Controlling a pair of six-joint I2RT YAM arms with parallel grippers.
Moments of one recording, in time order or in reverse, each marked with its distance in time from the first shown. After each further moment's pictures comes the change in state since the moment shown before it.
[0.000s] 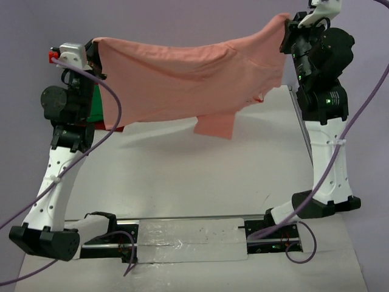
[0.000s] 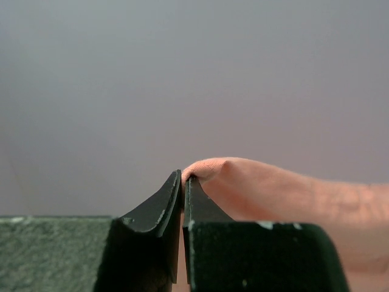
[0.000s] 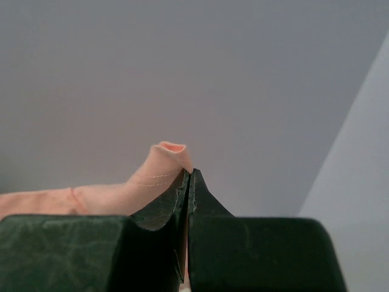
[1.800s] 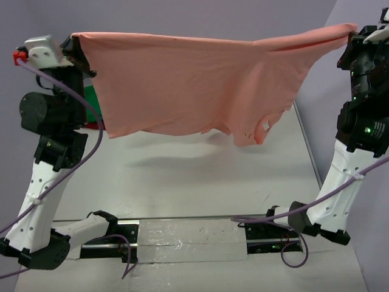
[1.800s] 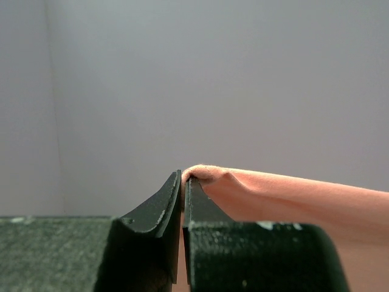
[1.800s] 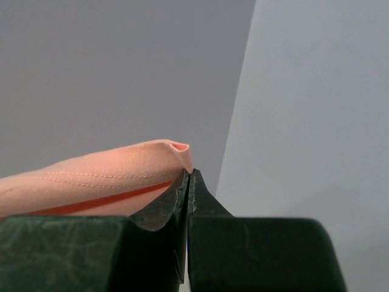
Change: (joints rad) left arm -0.229 -0.079 0.223 -0.211 -0.434 0.046; right arm -0.461 -0.158 0.058 -0.167 -0.265 0.012
